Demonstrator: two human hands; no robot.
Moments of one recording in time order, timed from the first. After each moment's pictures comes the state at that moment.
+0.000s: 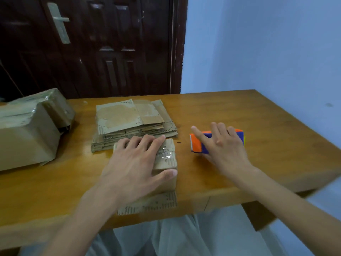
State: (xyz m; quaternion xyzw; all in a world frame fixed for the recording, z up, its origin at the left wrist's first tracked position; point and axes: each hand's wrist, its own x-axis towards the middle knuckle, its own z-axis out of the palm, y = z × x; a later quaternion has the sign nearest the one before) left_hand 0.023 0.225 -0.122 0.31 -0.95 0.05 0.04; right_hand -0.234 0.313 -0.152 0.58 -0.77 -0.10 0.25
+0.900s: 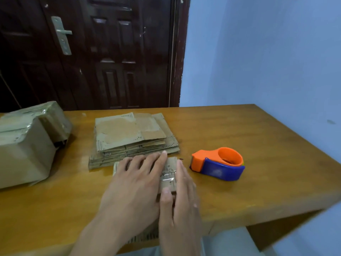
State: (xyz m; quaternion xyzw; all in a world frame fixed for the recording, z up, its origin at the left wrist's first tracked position) left_hand 0.020 0.222 -0.123 0.33 -0.94 0.03 0.03; right_hand -0.062 0.313 -0.192 0.41 -0.74 0.53 -0.01
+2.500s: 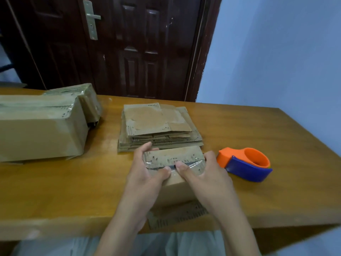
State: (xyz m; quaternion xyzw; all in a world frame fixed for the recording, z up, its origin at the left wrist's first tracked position) left_hand 0.060 0.221 -0.148 0.43 -0.55 -0.61 0.38; right_hand -0.081 0.291 -0.121 0.40 -0.84 0.32 -0.18
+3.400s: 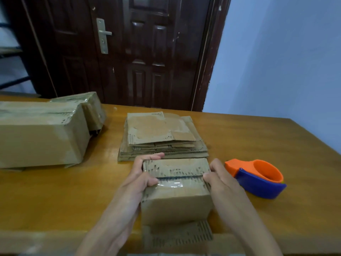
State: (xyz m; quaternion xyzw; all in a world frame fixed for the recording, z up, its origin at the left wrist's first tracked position) left_hand 0.067 0.180 -0.183 0.35 -0.55 -0.65 0.38; right_hand -0.117 0.290 -0.136 0.43 -0.79 0.38 -0.22
